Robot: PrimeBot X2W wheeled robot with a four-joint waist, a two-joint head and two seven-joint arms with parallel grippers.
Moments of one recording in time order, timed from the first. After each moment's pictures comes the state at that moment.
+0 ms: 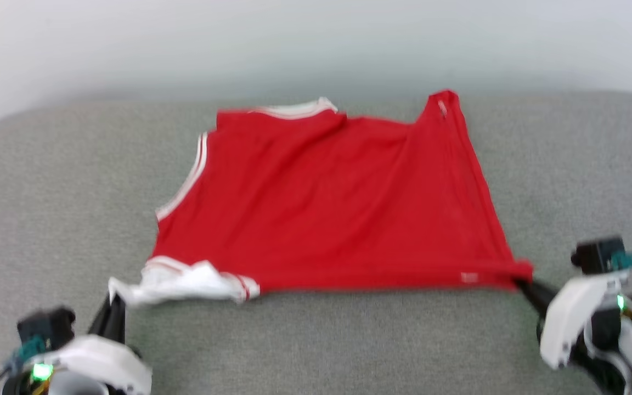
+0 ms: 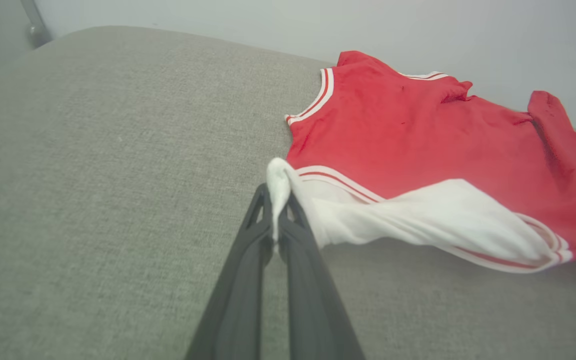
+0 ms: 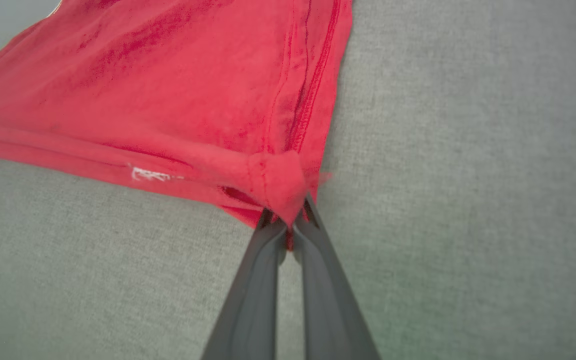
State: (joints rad) left arm -0.13 0.40 -0.21 0.37 -0.67 0.06 -0.19; right arm -0.43 -0.51 0.59 0.56 0.82 0.13 0.09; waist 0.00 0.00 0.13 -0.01
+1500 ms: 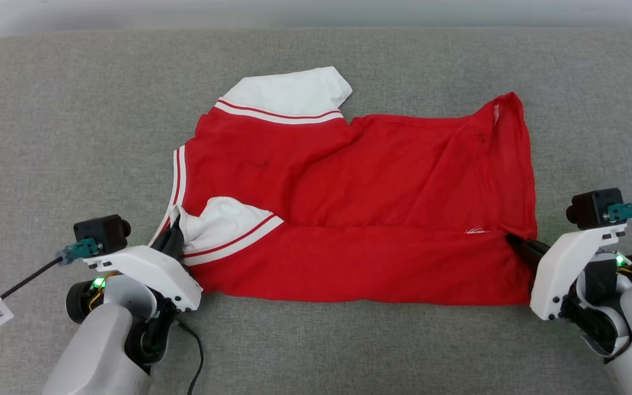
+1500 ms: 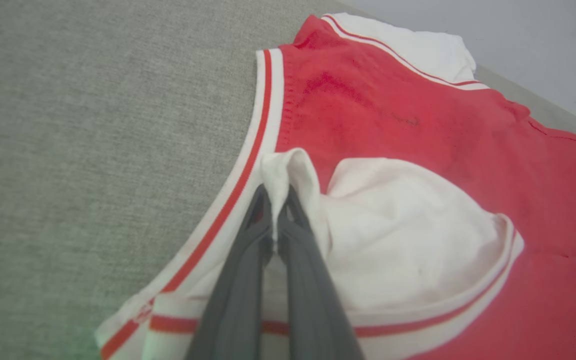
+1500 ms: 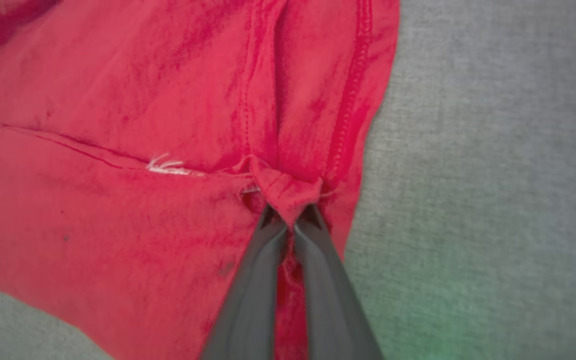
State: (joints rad) left arm -0.41 0.30 -0.31 0.52 -0.75 -0.02 -0.04; right arm -0.38 -0.36 0.24 0.37 0.58 0.13 0.43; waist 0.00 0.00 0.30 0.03
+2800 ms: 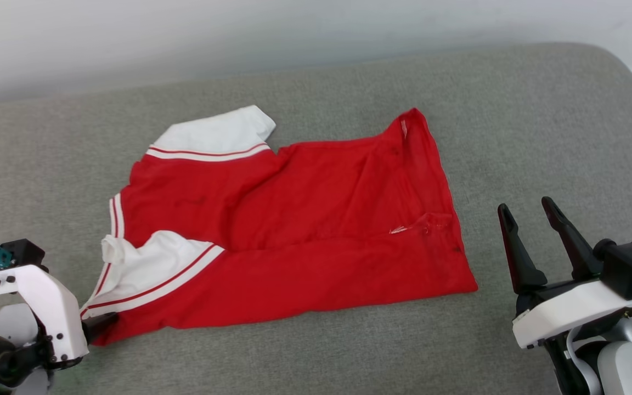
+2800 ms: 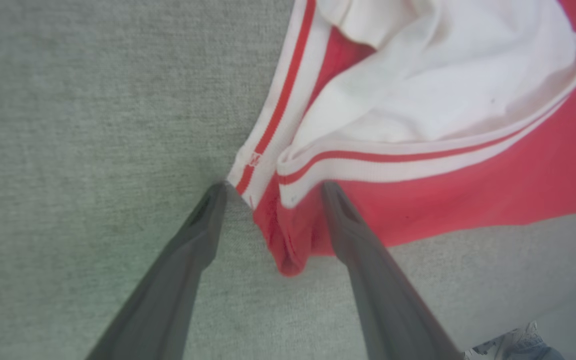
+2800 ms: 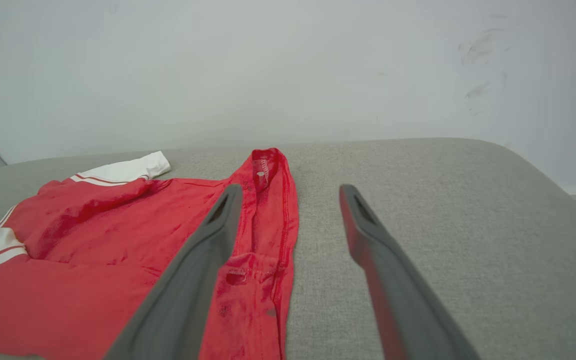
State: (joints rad) left arm -0.26 0.72 -0.31 0.28 -1.03 0.03 0.75; right arm -0.12 -0.15 0.07 0.00 0.26 0.13 -0.04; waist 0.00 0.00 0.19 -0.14
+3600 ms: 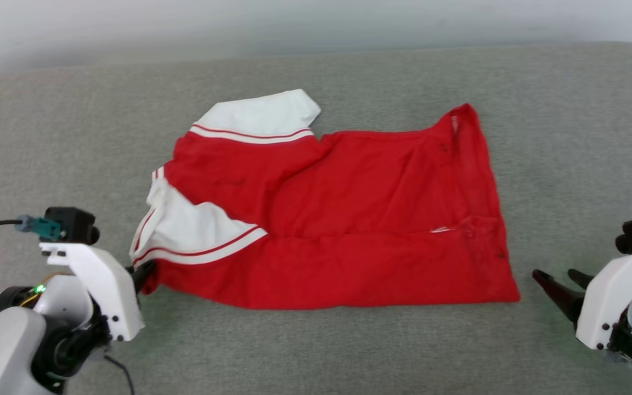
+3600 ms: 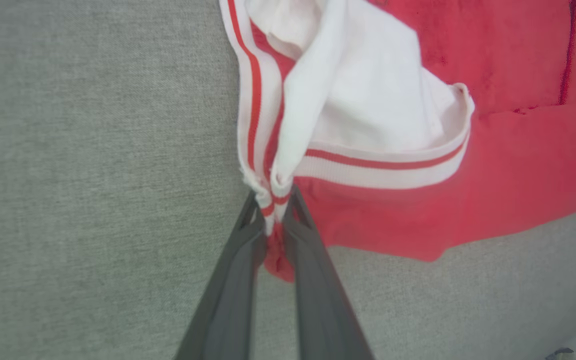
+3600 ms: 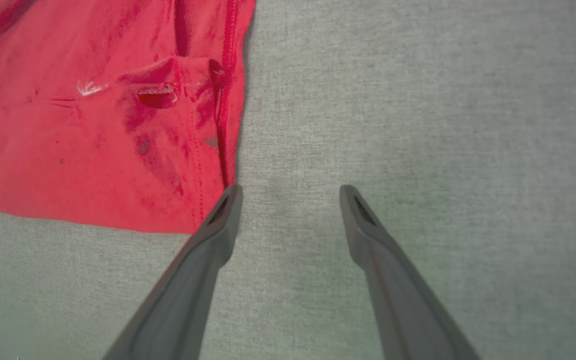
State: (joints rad) left arm -0.29 0.64 -0.35 0.13 -0.91 0.03 0.56; right arm -0.18 -0.34 -0.01 0.12 0.57 0.13 0.69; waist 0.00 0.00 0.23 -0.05
